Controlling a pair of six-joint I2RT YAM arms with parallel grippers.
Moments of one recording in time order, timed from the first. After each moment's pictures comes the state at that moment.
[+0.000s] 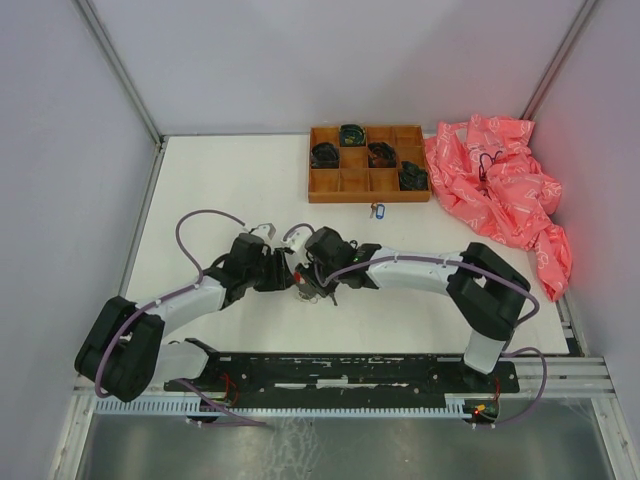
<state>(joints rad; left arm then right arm) -0.48 1.25 0.46 -0.02 0.14 -0.51 1.00 1.76 1.09 -0.22 -0.07 0.02</state>
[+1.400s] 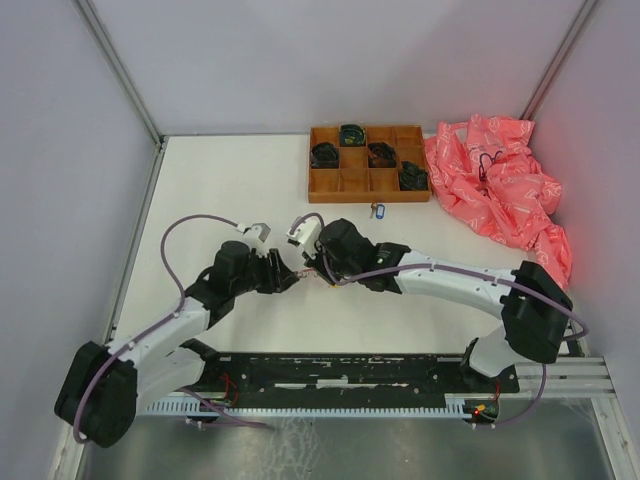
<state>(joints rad) -0.48 1.04 0.37 0.05 0.27 -0.51 1.02 1.56 1.09 -0.24 0.04 -0.09</state>
